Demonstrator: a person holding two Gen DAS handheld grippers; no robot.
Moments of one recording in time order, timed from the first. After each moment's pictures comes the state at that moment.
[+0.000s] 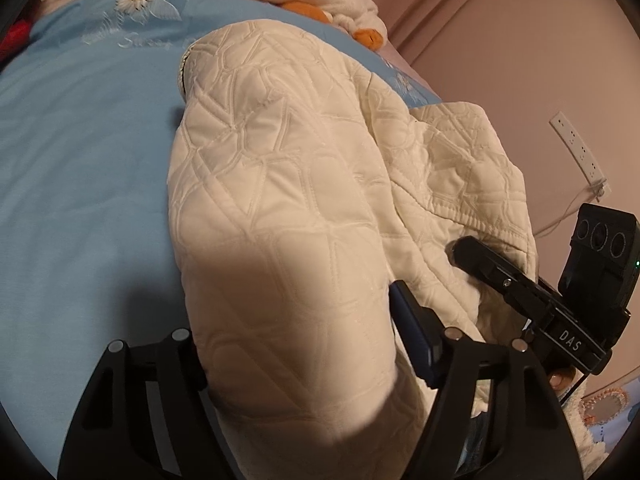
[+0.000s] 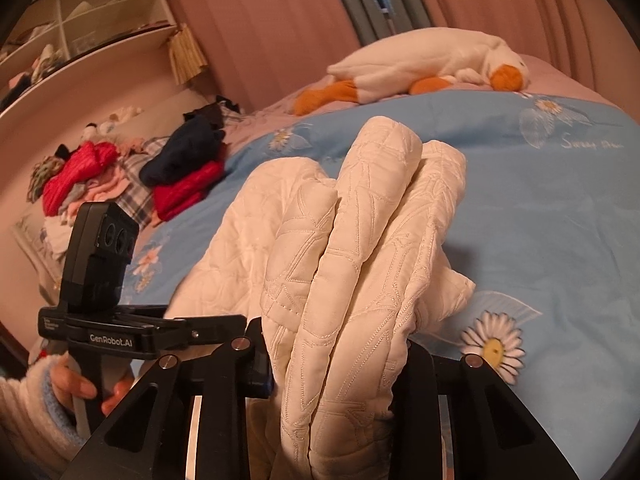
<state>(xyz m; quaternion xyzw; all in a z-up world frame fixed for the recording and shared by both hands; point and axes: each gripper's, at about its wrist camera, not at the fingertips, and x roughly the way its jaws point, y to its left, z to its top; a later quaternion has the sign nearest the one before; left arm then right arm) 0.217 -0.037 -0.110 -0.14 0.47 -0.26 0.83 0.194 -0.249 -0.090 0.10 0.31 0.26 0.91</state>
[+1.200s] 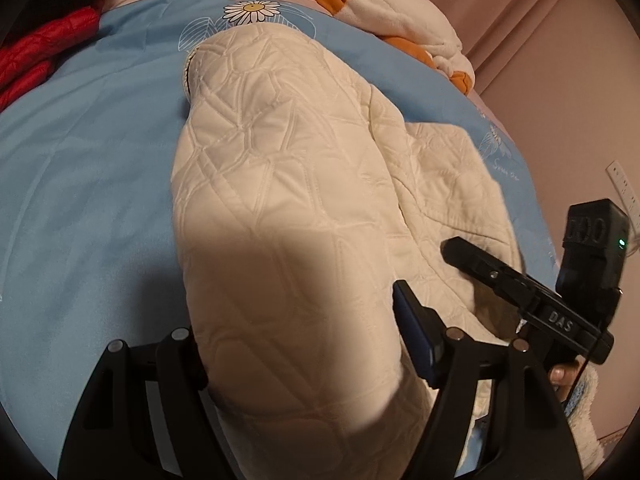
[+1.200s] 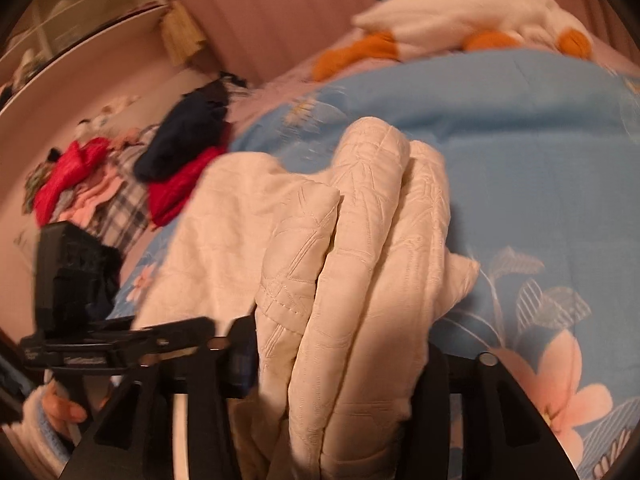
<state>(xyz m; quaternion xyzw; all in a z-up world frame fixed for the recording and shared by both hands) 0.288 0.056 -0.119 -0.14 0.47 -0.16 0.86 0.279 -0.173 -0.124 0.14 0.38 0.26 0.88</state>
